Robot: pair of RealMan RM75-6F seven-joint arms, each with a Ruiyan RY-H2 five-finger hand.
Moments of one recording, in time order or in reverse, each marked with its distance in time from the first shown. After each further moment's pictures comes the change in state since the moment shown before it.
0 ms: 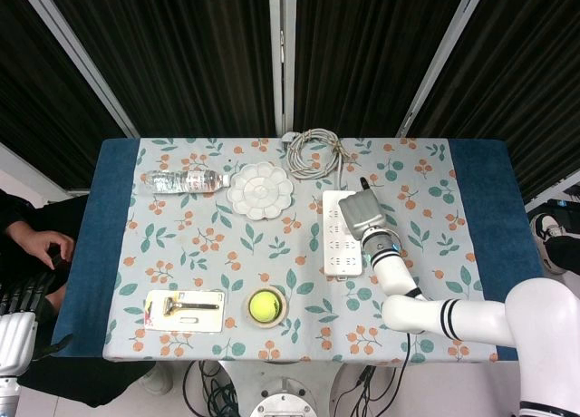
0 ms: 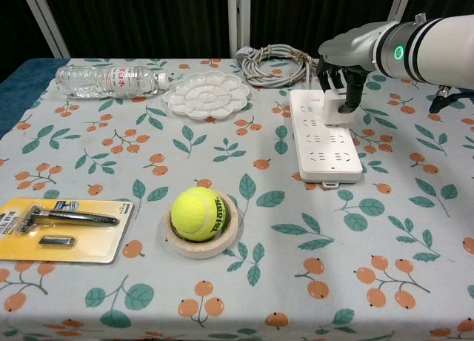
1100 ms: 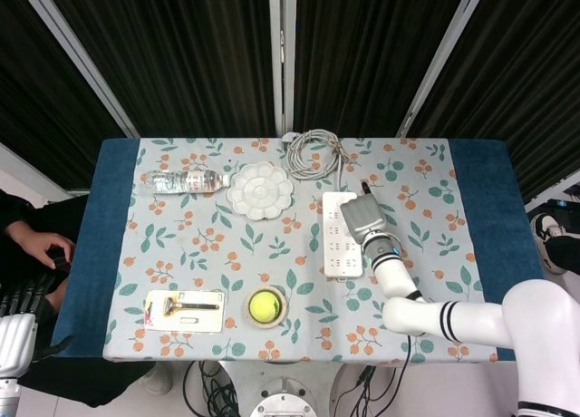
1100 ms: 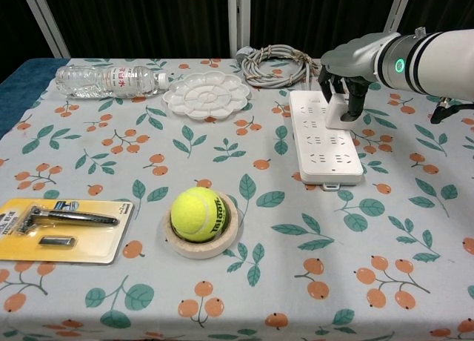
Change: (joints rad) left arm 0.005 -0.011 0.002 0.017 0.002 0.003 -0.012; right arm -0.013 -0.013 -0.015 0.009 0.005 -0.010 -0.002
